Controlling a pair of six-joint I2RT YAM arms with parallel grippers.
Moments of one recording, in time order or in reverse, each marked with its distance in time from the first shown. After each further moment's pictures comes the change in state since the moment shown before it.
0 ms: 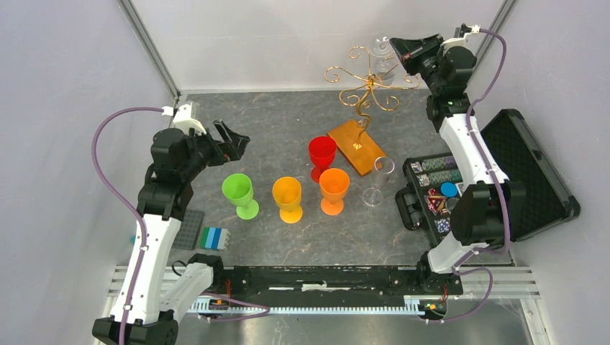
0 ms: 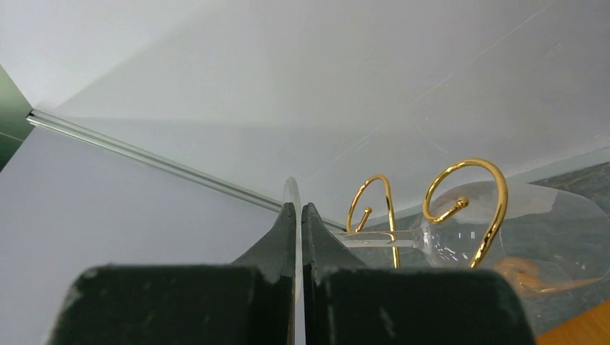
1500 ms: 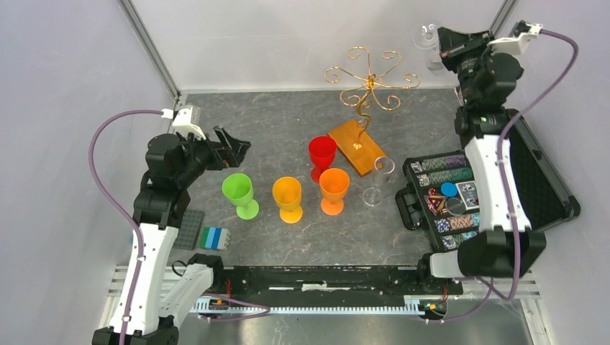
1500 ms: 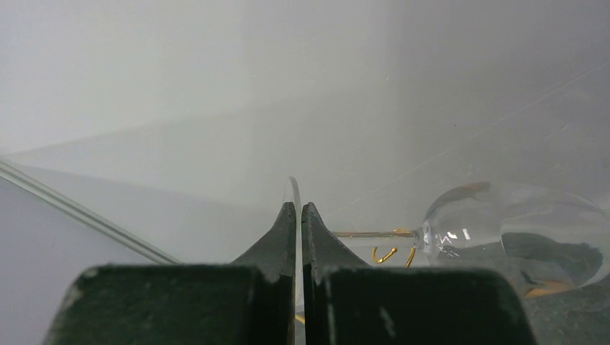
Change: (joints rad) left arm 0.000 -0.047 0.000 -0.028 0.037 0.052; right arm -0.101 -0.192 -0.021 -0.050 0.179 -0.229
